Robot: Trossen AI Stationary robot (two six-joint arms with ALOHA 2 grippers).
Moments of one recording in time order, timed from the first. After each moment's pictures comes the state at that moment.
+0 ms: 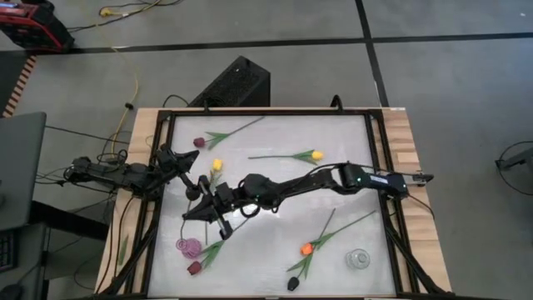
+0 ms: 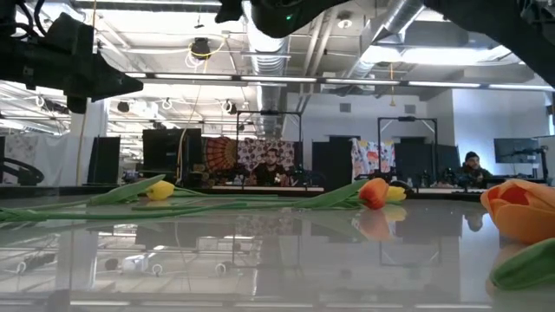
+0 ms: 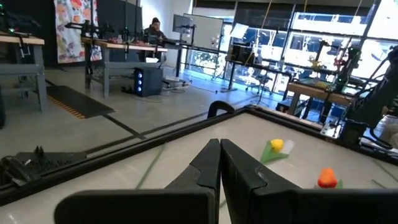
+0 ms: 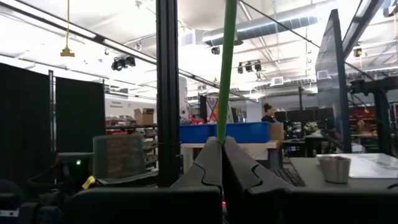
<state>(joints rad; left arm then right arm) -0.22 0.01 0.01 0.12 -0.89 -0.07 0.15 2.48 2.09 0.91 -0.32 0.21</state>
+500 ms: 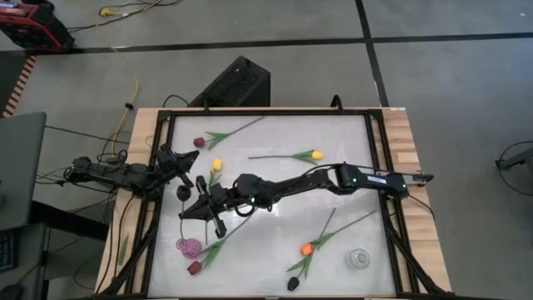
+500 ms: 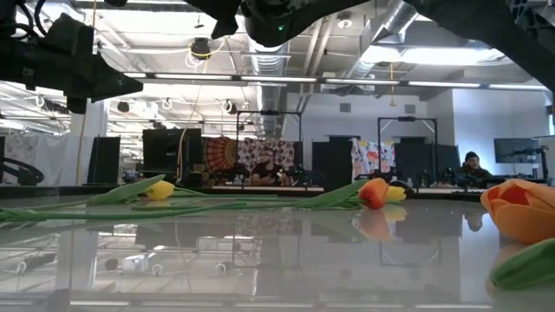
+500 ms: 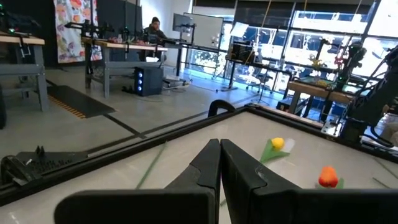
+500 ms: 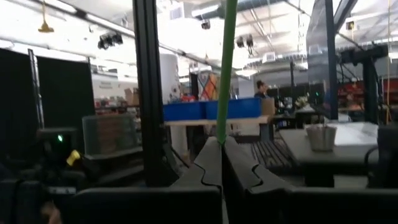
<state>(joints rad) -0.22 0.01 0.01 0.12 -0.89 -0.07 0.14 2.51 2.13 0.78 -0.31 0.19</state>
